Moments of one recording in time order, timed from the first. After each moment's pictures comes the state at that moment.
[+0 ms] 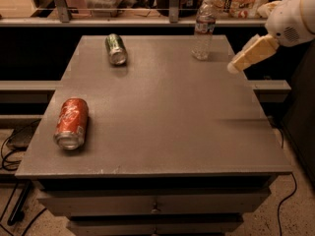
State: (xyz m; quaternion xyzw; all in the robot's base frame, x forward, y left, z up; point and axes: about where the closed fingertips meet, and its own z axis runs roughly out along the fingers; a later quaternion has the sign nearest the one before) arm 0.618 -0.208 0.985 -0.51 0.75 0.01 0.42
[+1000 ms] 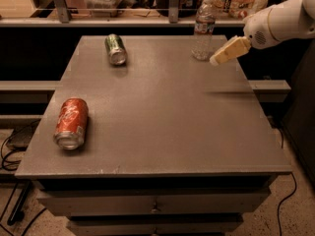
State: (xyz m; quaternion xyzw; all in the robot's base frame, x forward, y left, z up) arm 0.709 -0.204 0.937 -0.43 0.78 0.06 0.45
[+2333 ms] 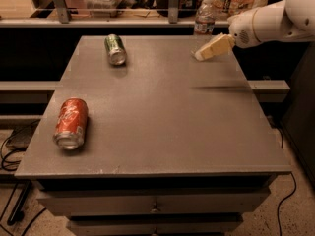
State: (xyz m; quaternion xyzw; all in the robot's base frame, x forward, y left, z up) arm 0.737 -0.166 0.933 -0.42 0.76 0.12 0.48
